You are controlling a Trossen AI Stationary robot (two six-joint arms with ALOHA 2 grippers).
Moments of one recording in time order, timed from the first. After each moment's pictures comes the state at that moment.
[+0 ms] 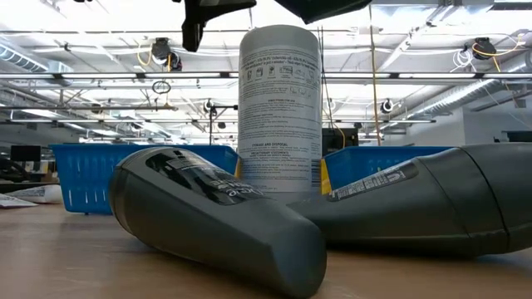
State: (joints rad) left arm -0.24 1.35 0.78 0.53 -0.33 -0.61; right arm 0.39 1.44 1.13 -0.28 0.74 0.01
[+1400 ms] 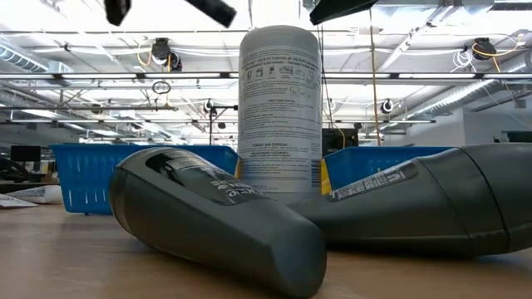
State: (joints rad) left arm -0.43 0.93 0.78 -0.12 -0.71 -0.54; right arm 0.43 1.44 1.13 -0.34 0.73 0.04
